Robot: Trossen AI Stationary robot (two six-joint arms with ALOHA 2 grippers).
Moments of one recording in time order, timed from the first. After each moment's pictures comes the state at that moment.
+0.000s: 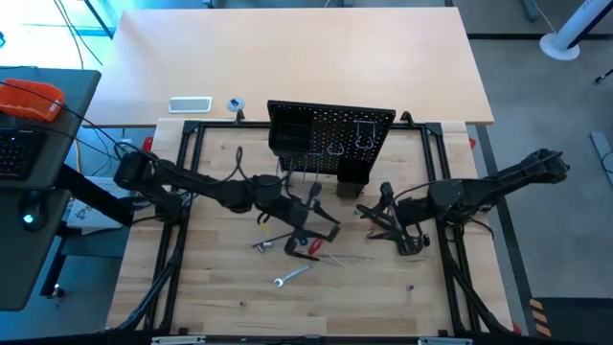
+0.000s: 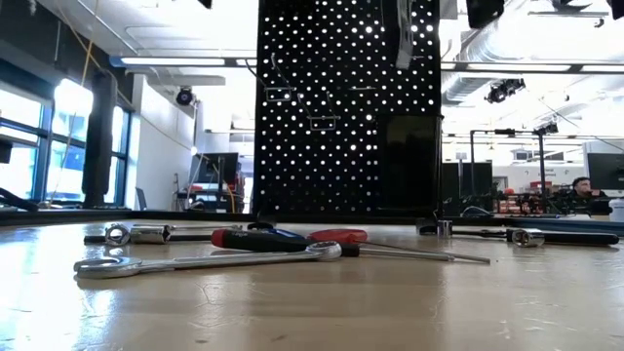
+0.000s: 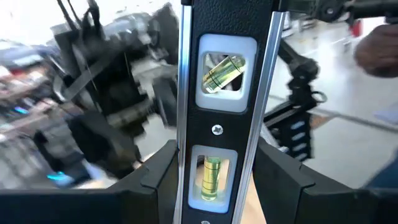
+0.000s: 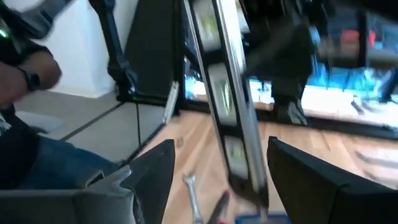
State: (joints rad) left arm -0.12 1.65 1.08 0.55 0.29 0.28; right arm 0.33 0.85 0.52 0.27 0.01 -0.03
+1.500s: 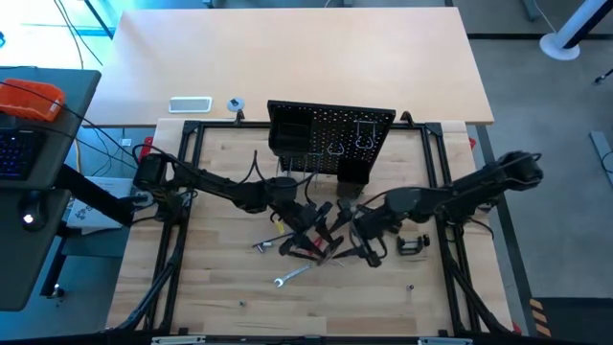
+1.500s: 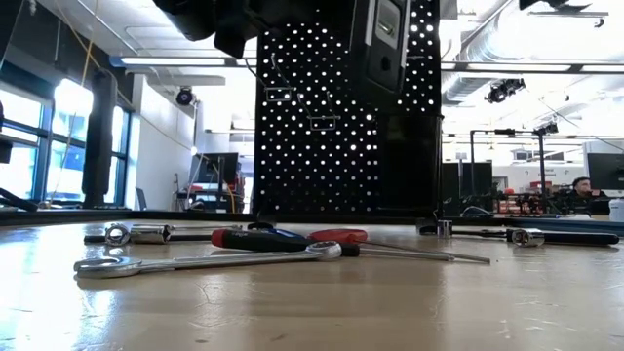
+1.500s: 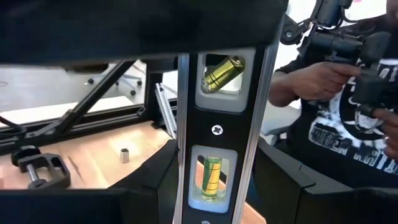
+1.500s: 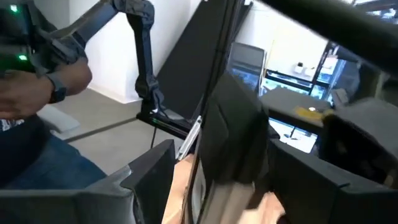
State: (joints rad) left arm -0.07 1.79 1.08 0.61 0.67 -0.08; right arm 0.27 1.38 0.79 0.62 -0.26 -0.22
